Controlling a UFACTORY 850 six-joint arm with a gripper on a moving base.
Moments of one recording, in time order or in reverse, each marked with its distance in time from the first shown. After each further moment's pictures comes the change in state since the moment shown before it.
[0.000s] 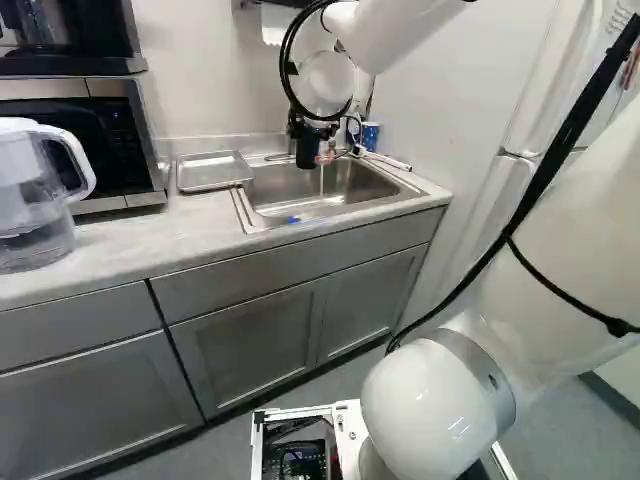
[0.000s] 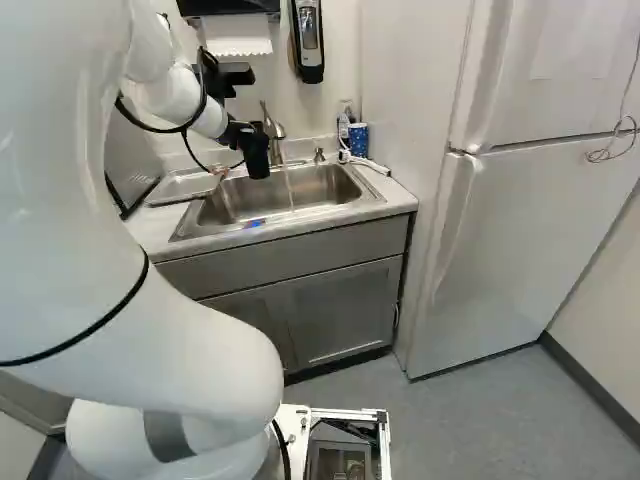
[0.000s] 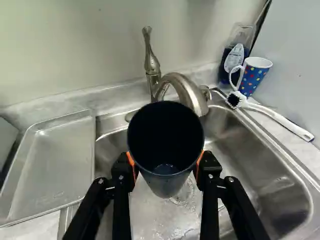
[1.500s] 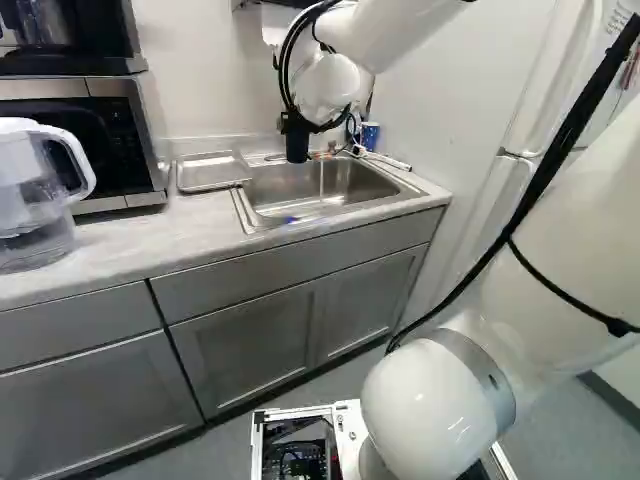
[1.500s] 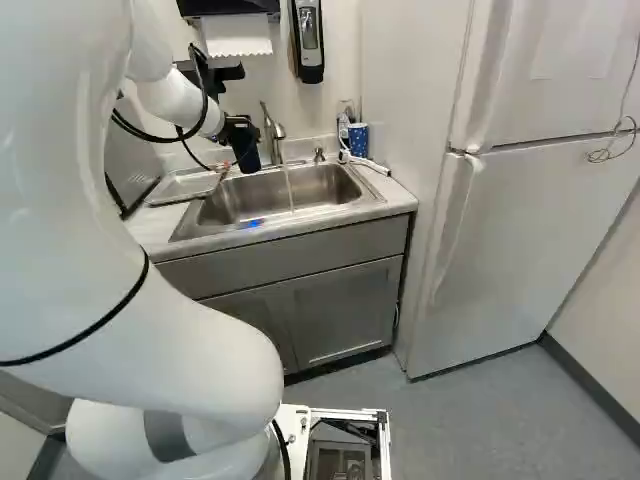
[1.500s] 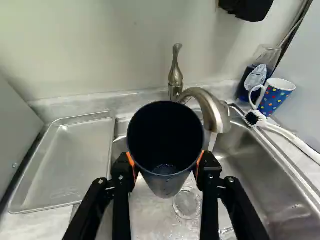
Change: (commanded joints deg) arm 0.0 0.0 0.0 -24.5 -3.0 20.5
